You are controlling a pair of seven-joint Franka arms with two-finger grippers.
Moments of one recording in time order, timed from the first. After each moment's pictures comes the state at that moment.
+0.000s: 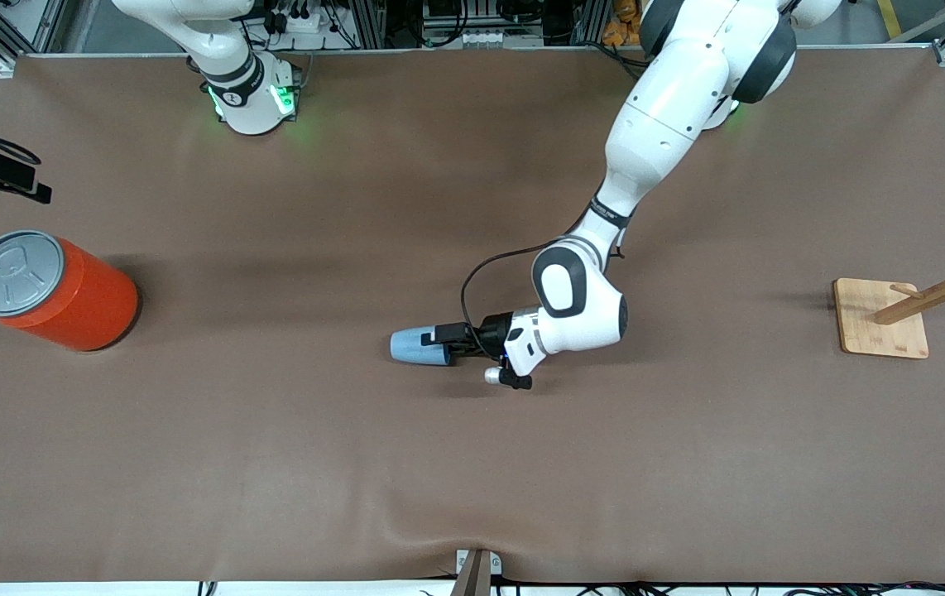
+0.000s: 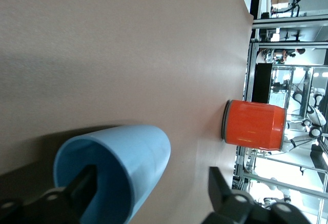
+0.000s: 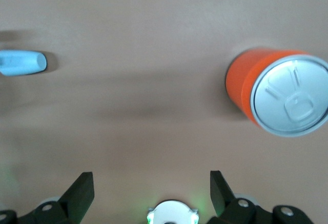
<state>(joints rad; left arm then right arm) -0.62 0.98 -0.04 -1.31 -1.56 2.38 0.51 0.00 0.05 -0.12 -1.43 0.09 1.31 -0.03</state>
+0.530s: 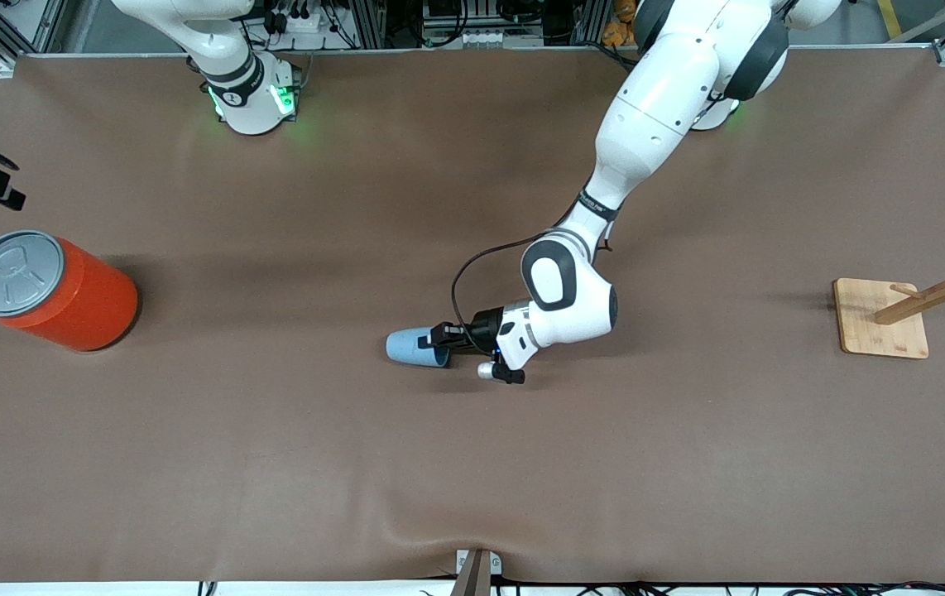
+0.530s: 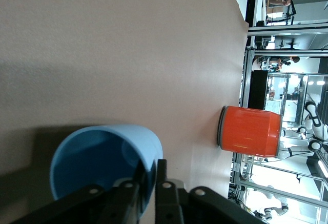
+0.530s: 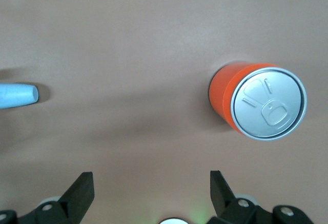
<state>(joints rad) -0.64 0.98 -0.04 -1.31 -1.62 2.40 0.53 0.00 0.05 -0.11 -1.38 0.04 1.37 0.03</state>
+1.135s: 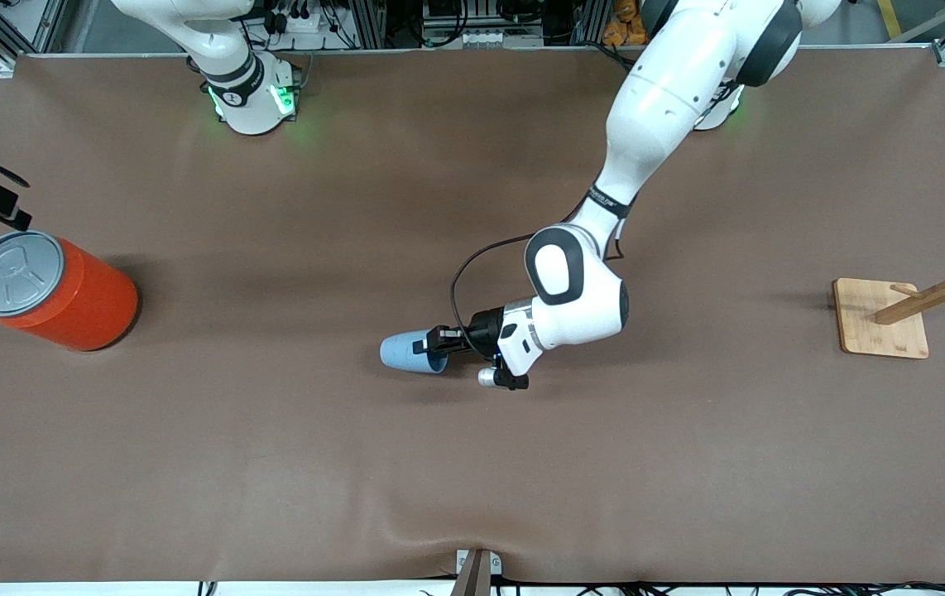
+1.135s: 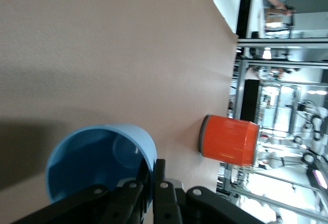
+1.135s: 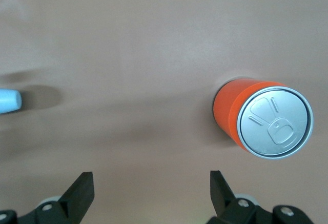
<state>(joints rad) -0.64 0.88 -0.01 -1.28 -1.40 2.41 0.22 0.02 0.08 -0.10 -1.38 0.03 1.44 0.03</state>
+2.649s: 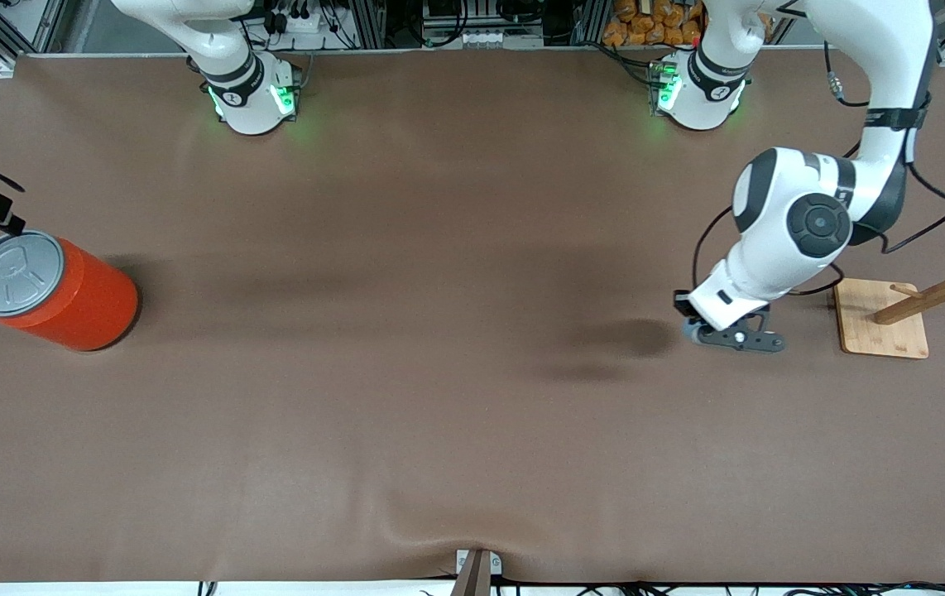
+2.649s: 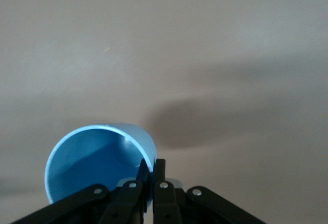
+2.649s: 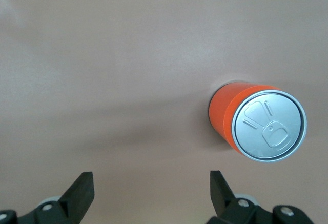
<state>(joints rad) -0.25 0.24 0.02 -2.01 0.00 2.24 -0.10 0.02 0.08 -0.11 -1.38 0.02 1.45 0.03</state>
